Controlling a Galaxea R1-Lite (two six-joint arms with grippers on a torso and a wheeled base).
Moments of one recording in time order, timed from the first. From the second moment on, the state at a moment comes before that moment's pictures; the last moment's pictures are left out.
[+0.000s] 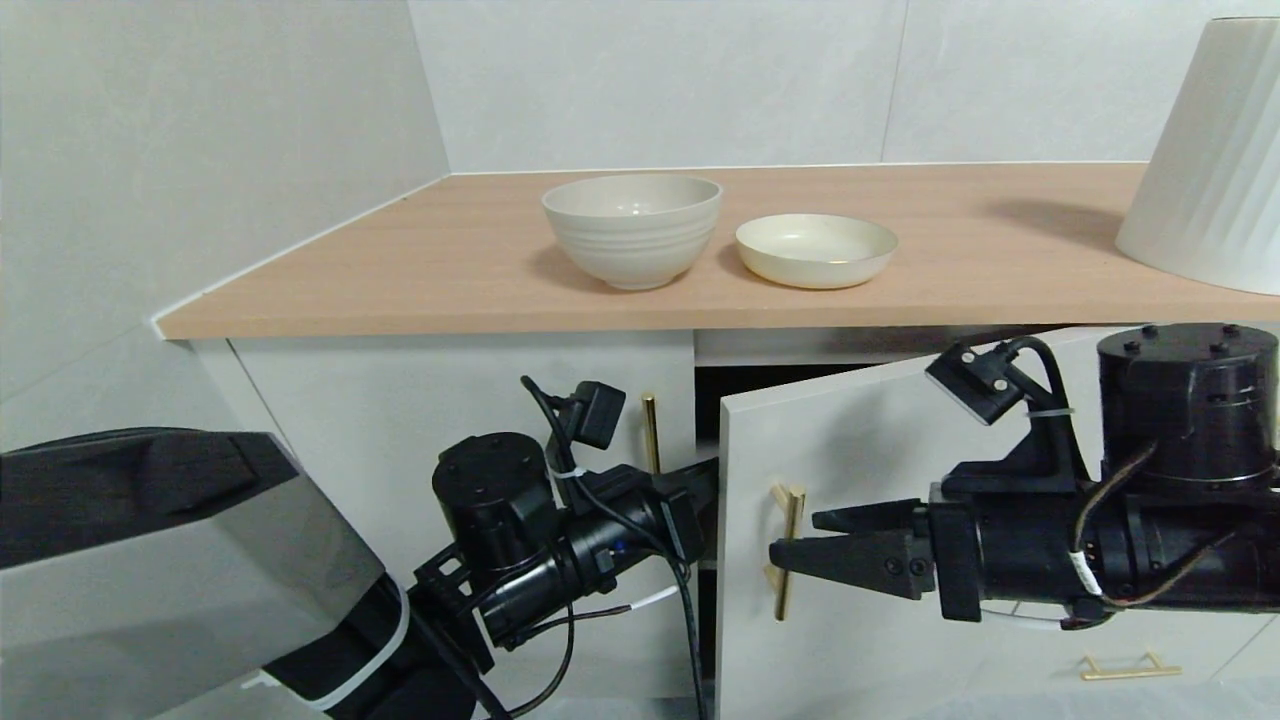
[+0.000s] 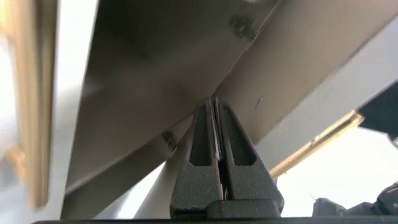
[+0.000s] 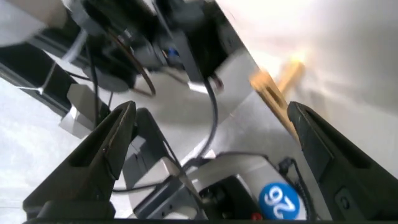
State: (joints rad) left arm -0.68 2.10 -0.63 -1.49 -0.30 -0.51; right arm 0.63 1.53 -0.69 -0.51 0.53 0.39
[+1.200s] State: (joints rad) left arm -0.69 2.07 -0.73 -1.34 -0.30 -0.31; right arm 0.73 1.28 -0.47 -0.46 0.31 0.39
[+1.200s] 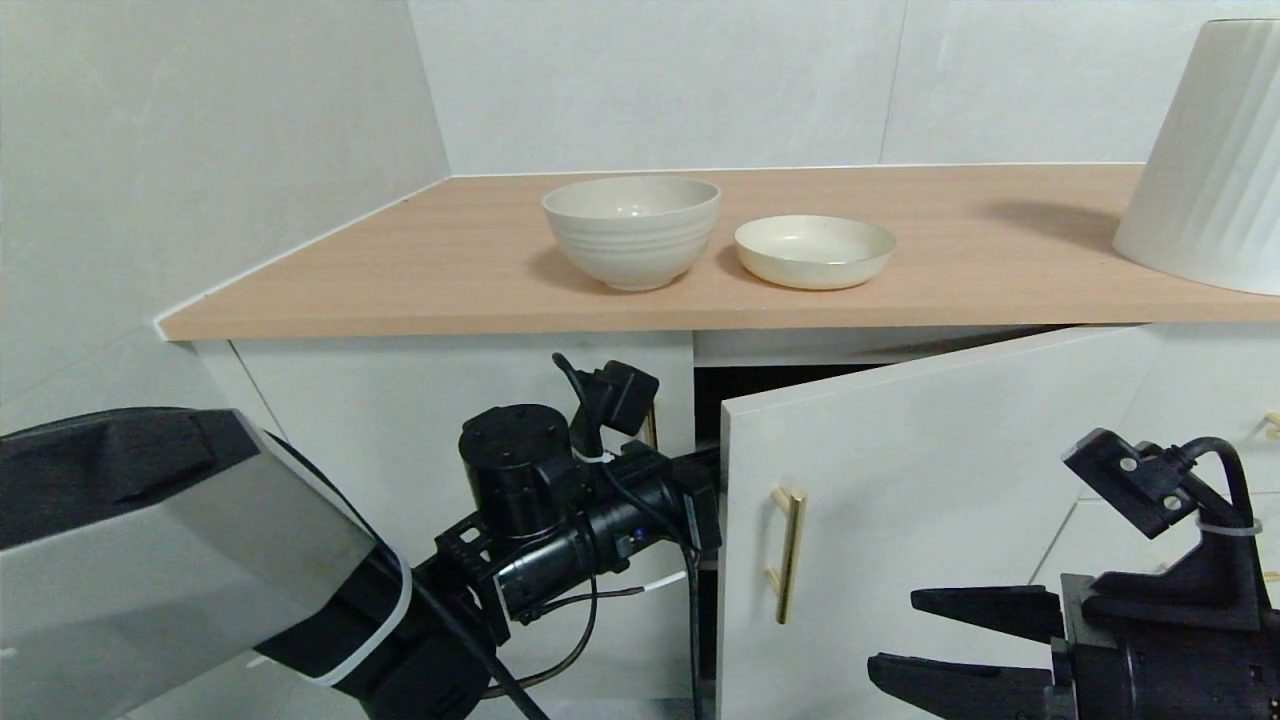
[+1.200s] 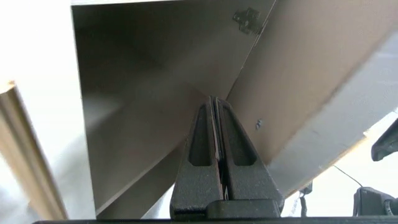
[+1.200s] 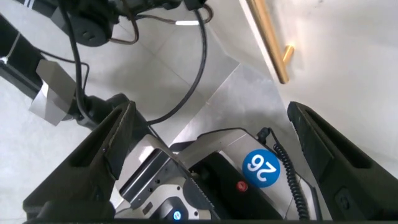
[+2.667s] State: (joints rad) left arm -0.72 2.20 -0.85 -1.34 -0.30 -0.35; right arm 0.74 1.30 -0.45 -0.46 0.31 0.35
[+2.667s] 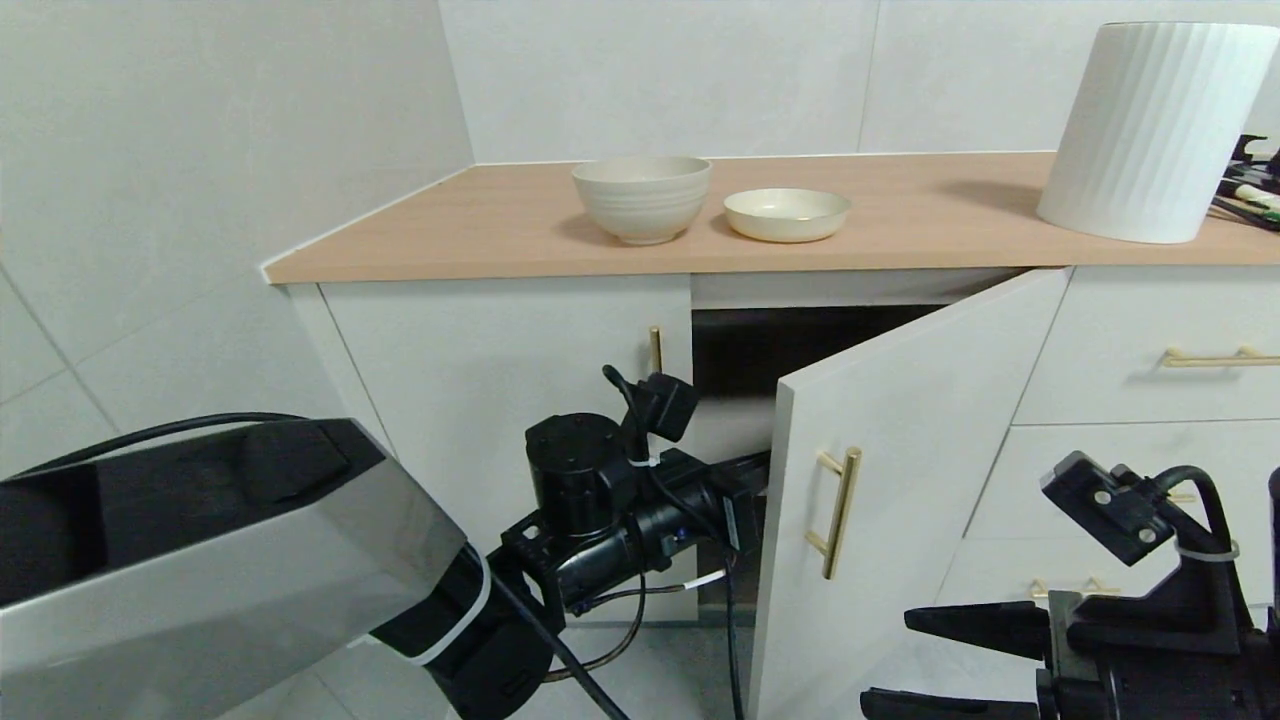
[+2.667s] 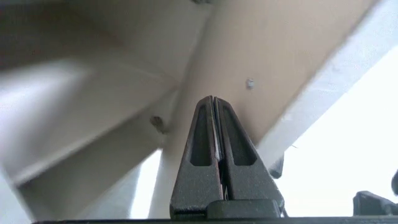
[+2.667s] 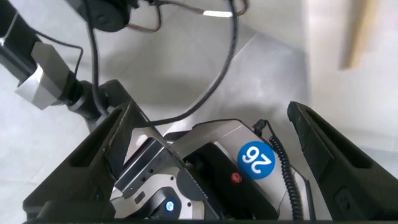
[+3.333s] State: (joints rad) left arm -0.75 2.22 -0.85 -1.36 -0.29 -0.35; right arm 0.81 1.29 -0.41 -0.47 0.35 0.27
